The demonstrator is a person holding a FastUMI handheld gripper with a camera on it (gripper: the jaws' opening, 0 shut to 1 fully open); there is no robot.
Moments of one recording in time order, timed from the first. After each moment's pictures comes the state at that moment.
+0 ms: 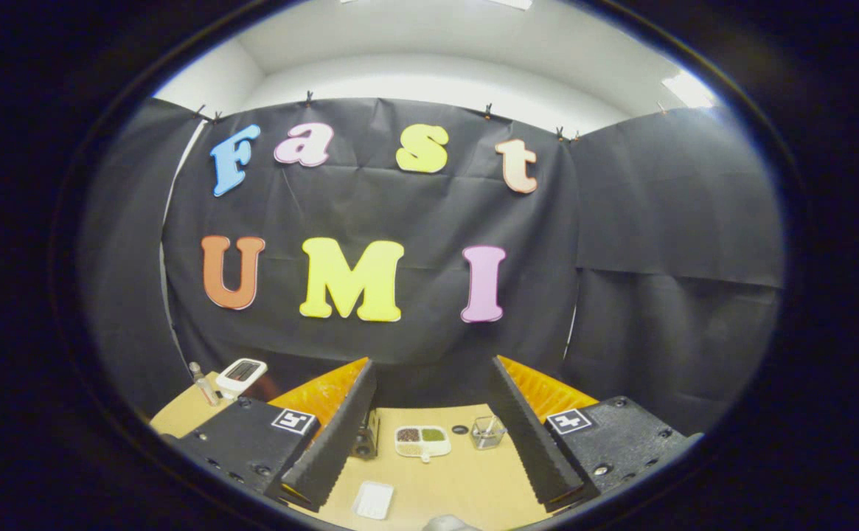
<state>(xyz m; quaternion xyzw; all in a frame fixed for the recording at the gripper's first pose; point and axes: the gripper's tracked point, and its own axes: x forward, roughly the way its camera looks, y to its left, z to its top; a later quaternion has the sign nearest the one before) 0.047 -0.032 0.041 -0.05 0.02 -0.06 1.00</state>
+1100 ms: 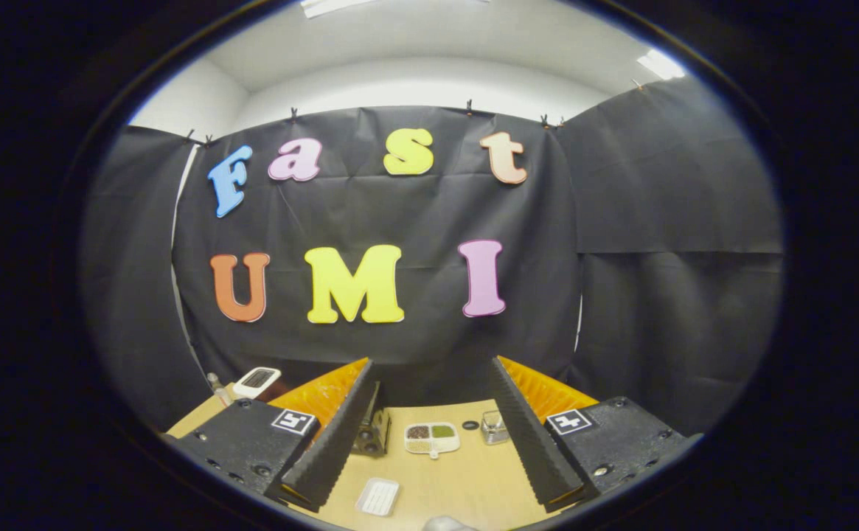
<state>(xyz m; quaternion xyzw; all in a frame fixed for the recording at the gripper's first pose) 0.035 -0.059 0.023 0.01 0.03 -0.03 1.00</state>
